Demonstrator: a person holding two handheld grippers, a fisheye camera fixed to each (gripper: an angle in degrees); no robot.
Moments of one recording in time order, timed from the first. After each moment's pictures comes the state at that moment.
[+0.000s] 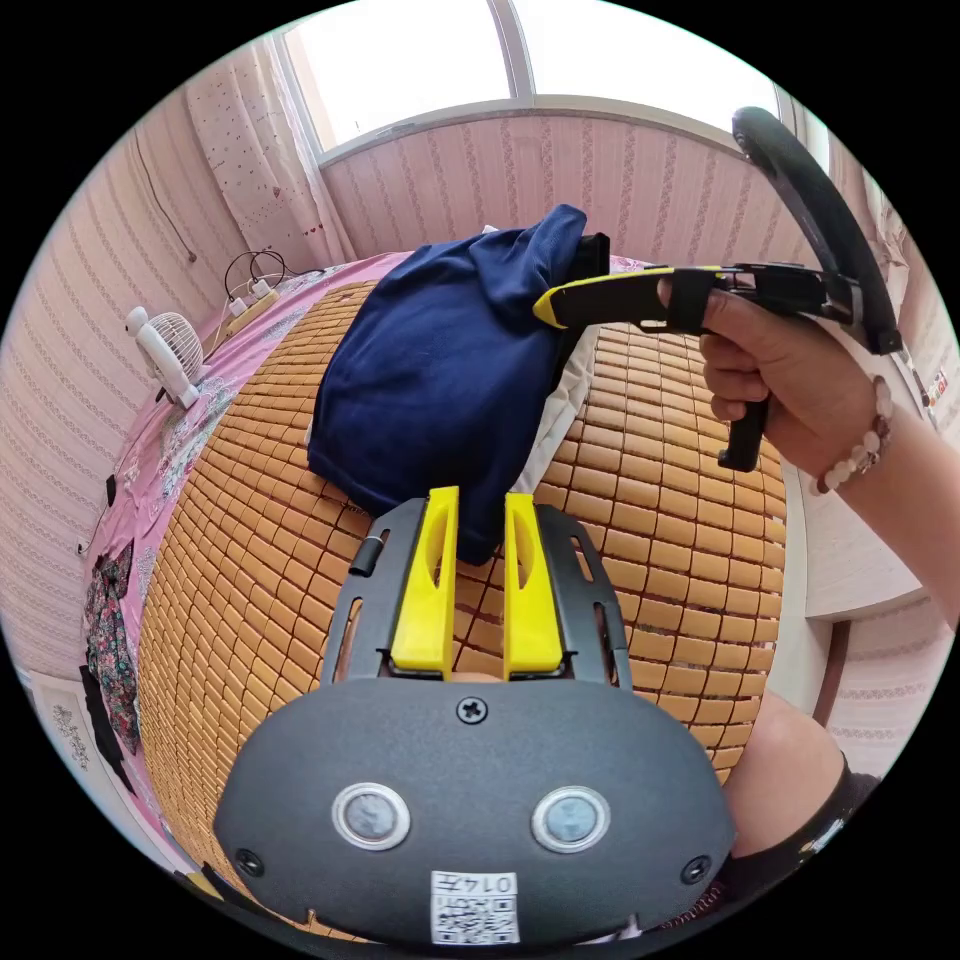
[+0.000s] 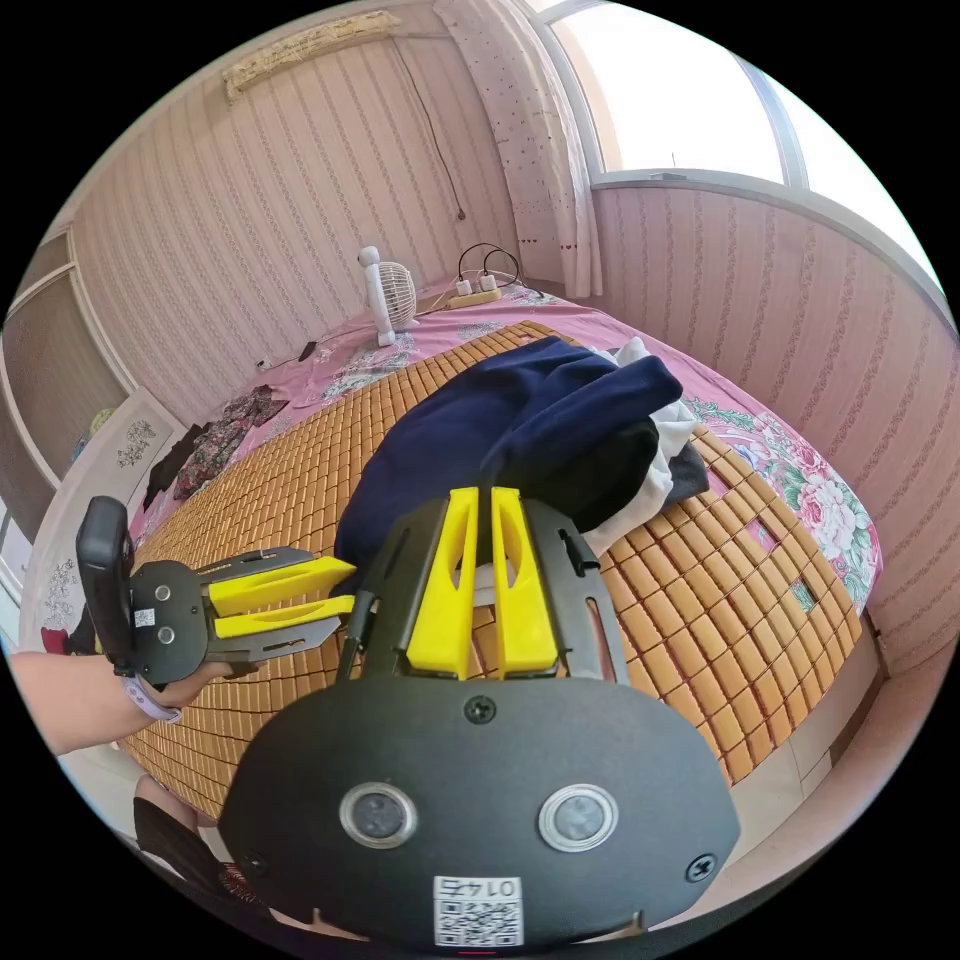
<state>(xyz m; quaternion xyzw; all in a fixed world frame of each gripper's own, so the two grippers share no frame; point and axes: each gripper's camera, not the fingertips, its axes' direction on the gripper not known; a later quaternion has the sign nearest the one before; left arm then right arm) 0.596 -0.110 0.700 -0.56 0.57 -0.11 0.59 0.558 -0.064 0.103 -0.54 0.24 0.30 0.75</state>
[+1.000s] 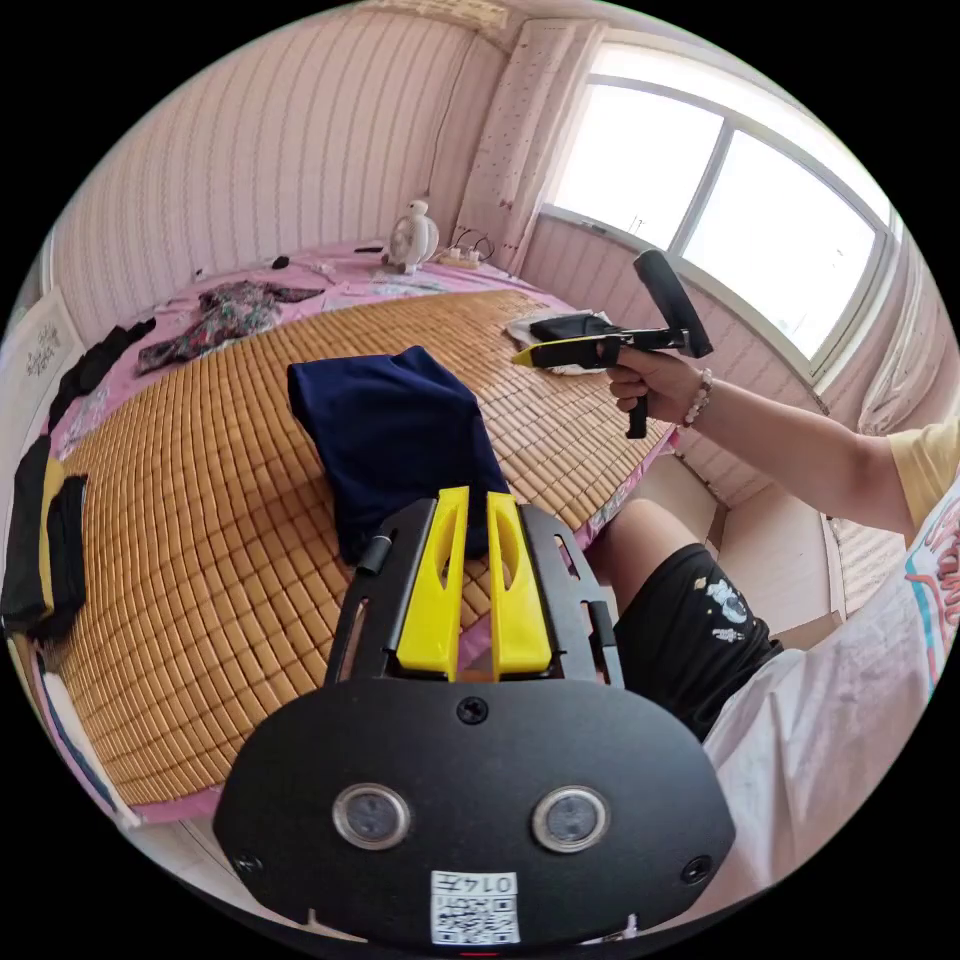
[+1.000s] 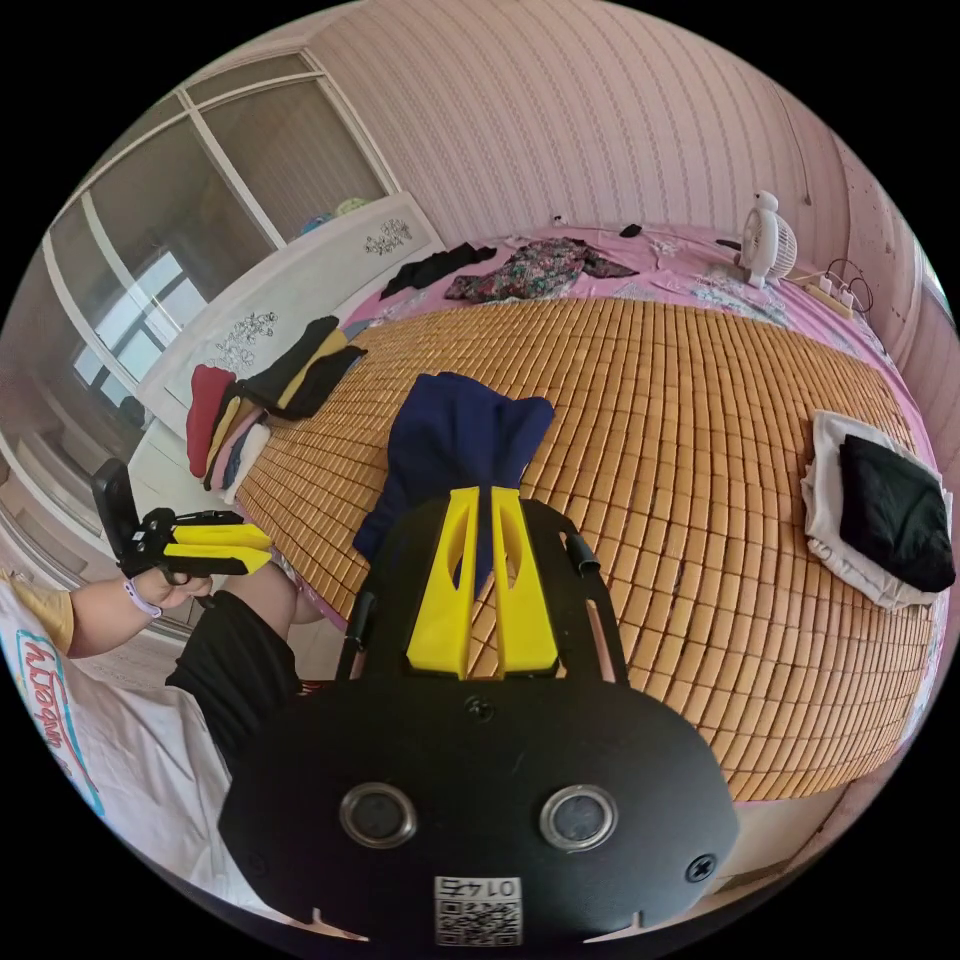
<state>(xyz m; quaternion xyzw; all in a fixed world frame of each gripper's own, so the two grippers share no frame) 0.153 -0.085 0.500 -0.65 0.39 -0.34 0.56 0.292 -0.107 0.265 -0.62 -0.15 0.25 0.73</state>
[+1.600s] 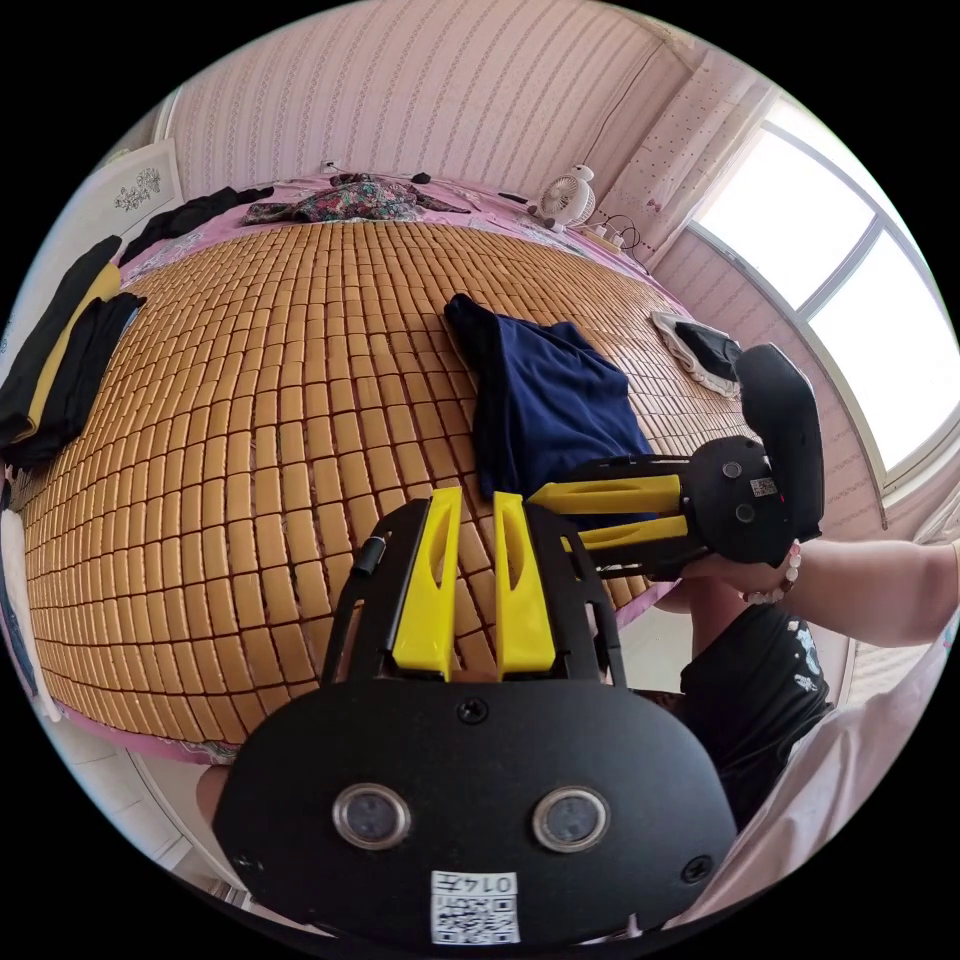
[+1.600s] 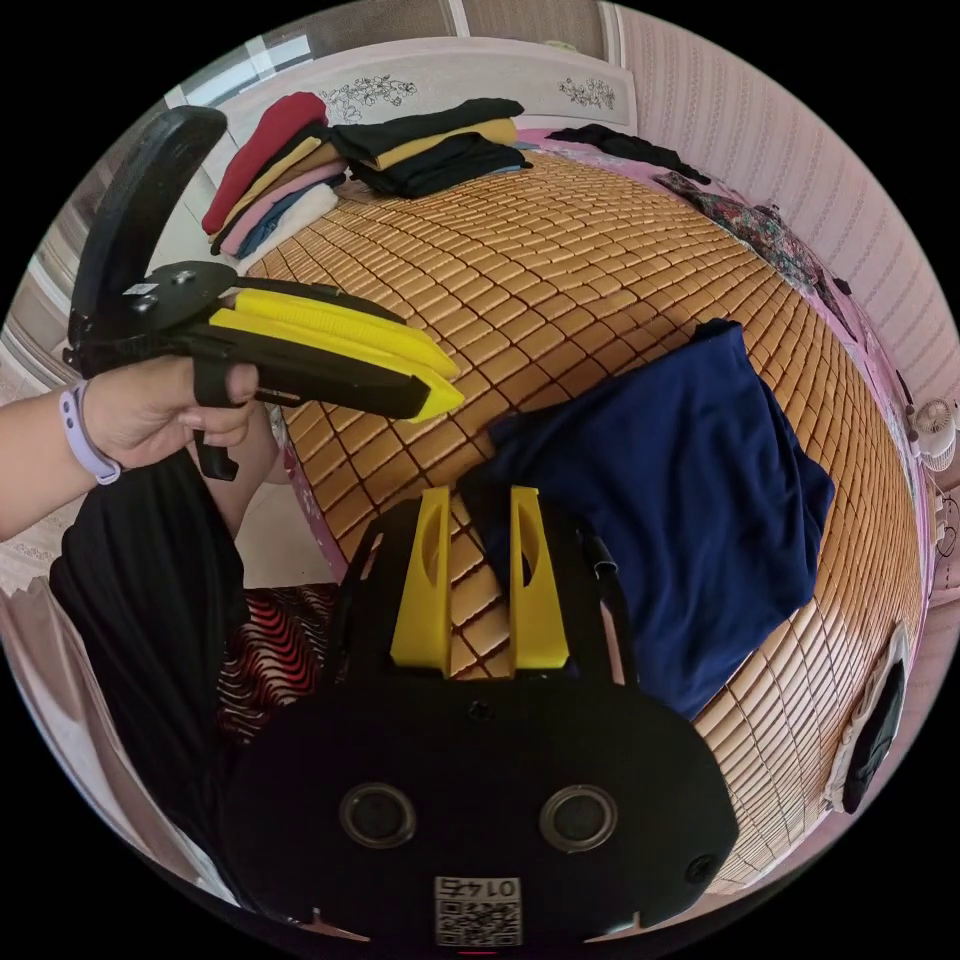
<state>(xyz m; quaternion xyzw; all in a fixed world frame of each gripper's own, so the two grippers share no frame) 0.106 0.026 0.462 -0.74 0.26 -0.38 0.49 0.078 -0.039 0.324 -0.68 -0.31 0.03 0.67</state>
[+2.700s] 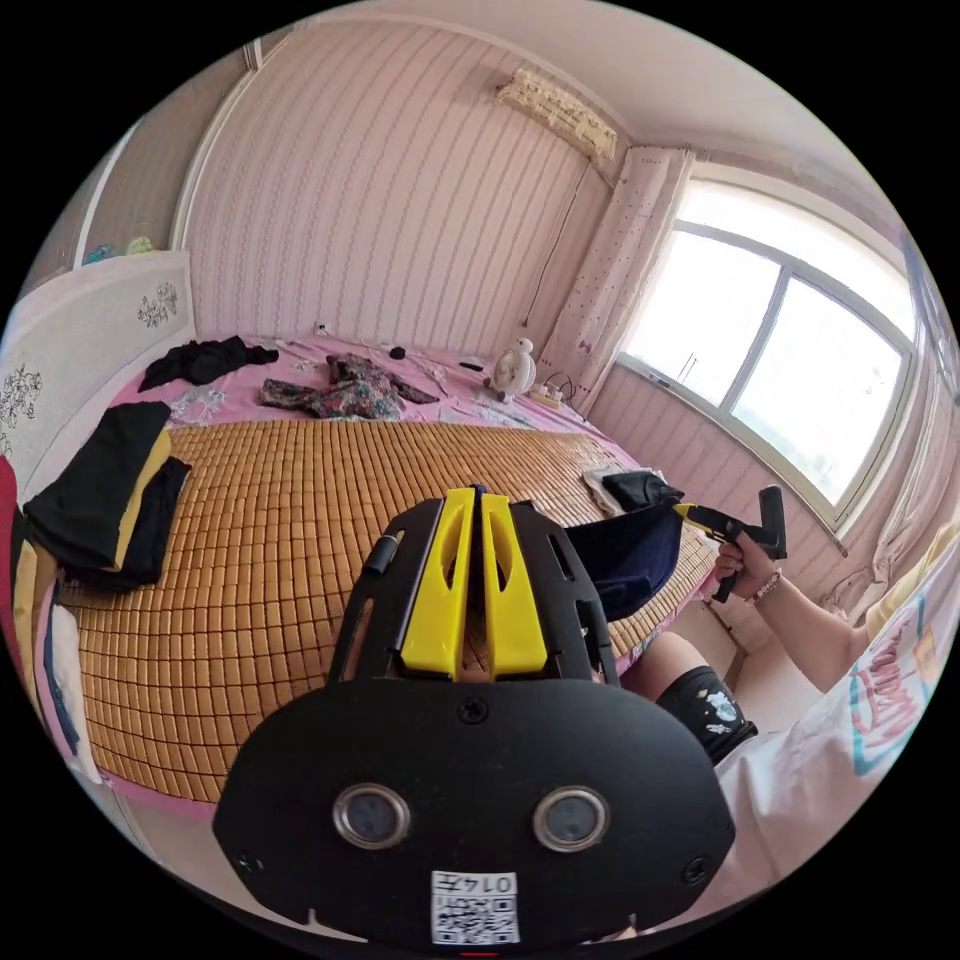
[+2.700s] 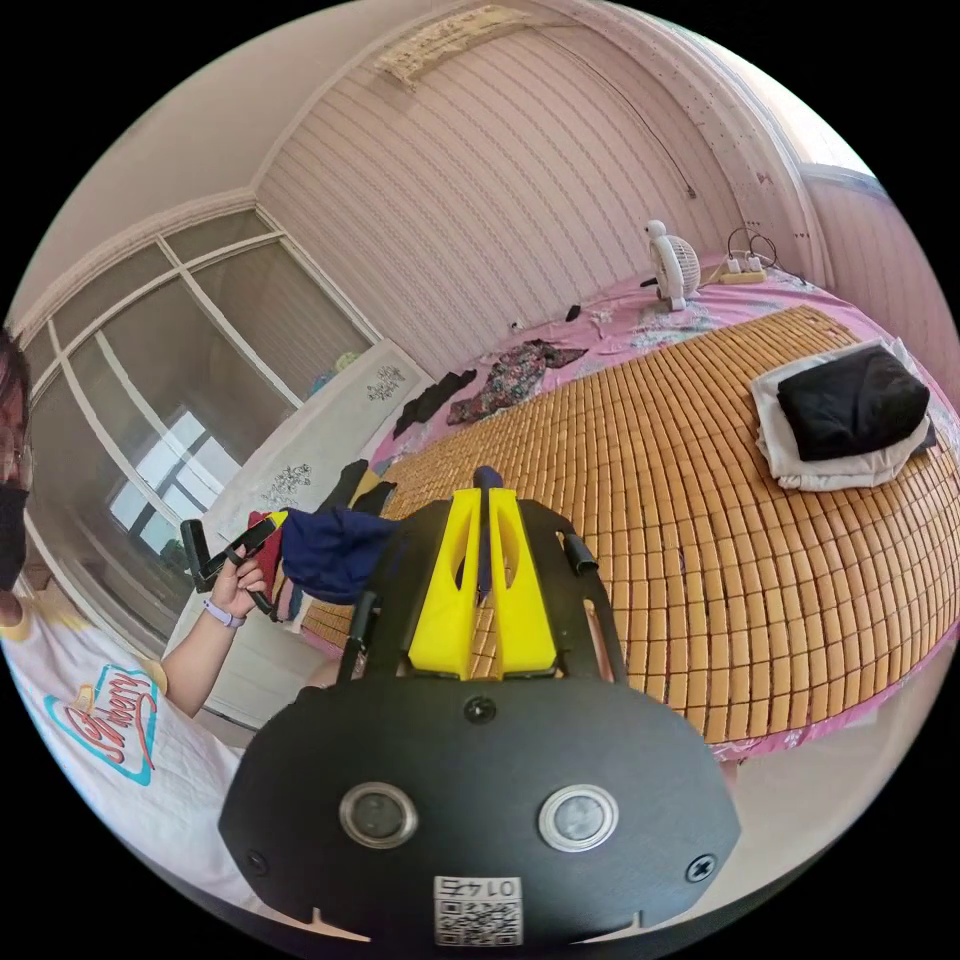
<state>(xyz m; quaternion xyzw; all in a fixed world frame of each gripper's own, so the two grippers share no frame) -0.150 -0.204 0.475 -0.59 0.22 -0.44 0.65 0.352 -0.189 0.072 -0.44 -0.06 0.40 0.80</state>
